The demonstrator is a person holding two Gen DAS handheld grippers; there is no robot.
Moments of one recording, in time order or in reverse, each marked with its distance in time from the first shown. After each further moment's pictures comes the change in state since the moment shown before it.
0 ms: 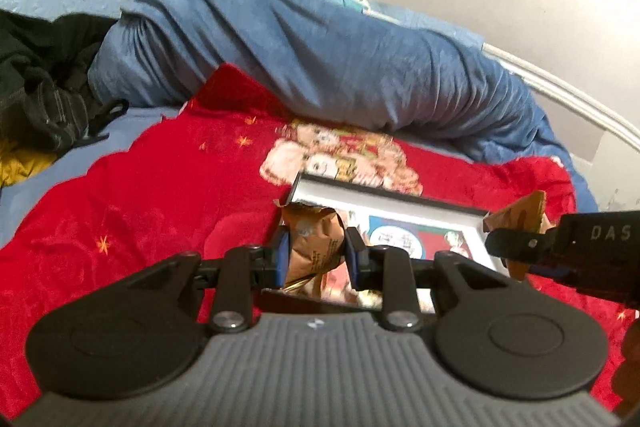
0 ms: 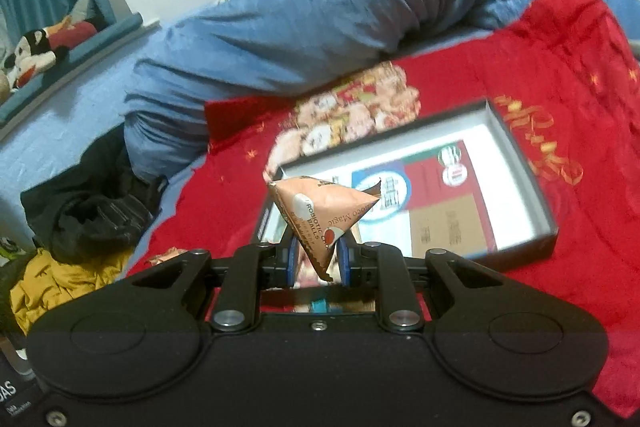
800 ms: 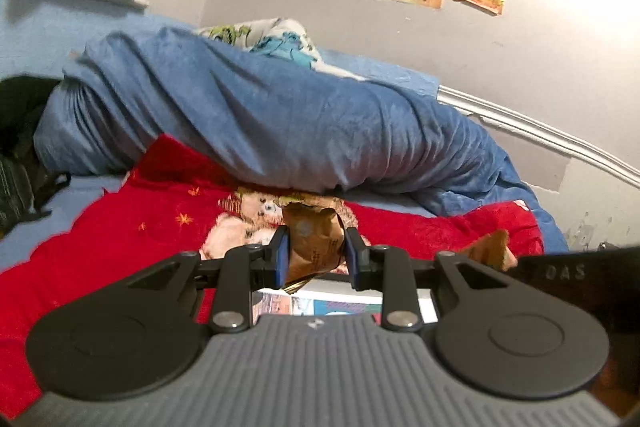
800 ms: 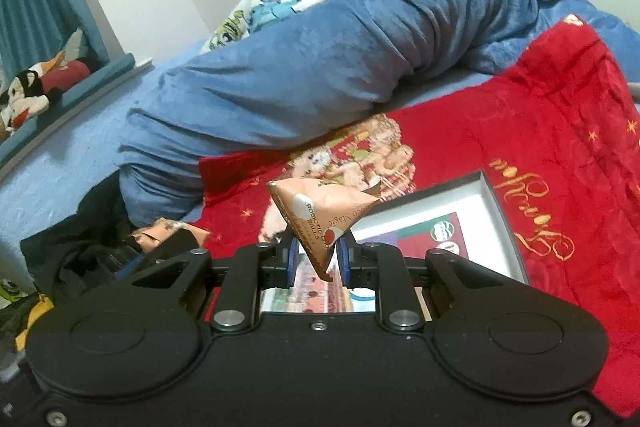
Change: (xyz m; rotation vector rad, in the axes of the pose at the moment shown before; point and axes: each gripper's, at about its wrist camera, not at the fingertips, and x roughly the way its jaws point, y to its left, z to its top) left arm 0.036 -0.035 0.049 0.035 -0.118 -0.116; right arm 0.015 -0.016 0.059 0.023 -0.056 -0.026
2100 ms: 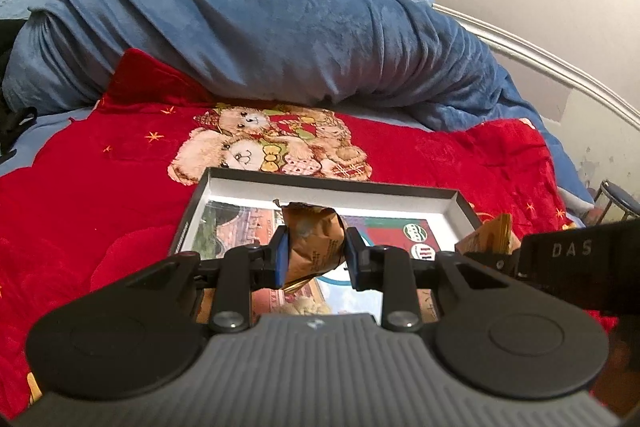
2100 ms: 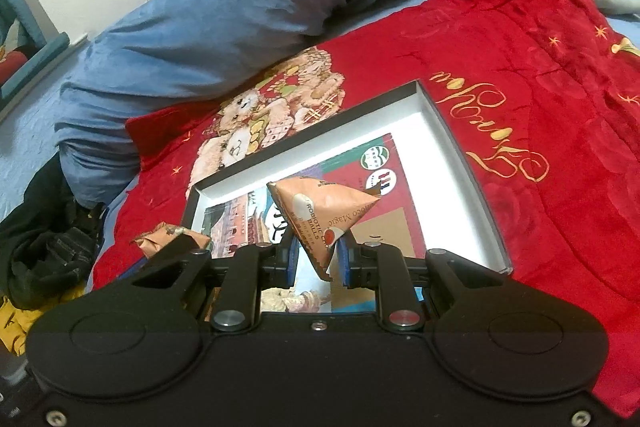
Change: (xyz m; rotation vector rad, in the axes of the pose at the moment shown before) left arm 0.052 -0.014 -0.060 0.058 0.205 -0.025; right arm 0.049 -0.065 -0.039 0.113 0.133 -0.115
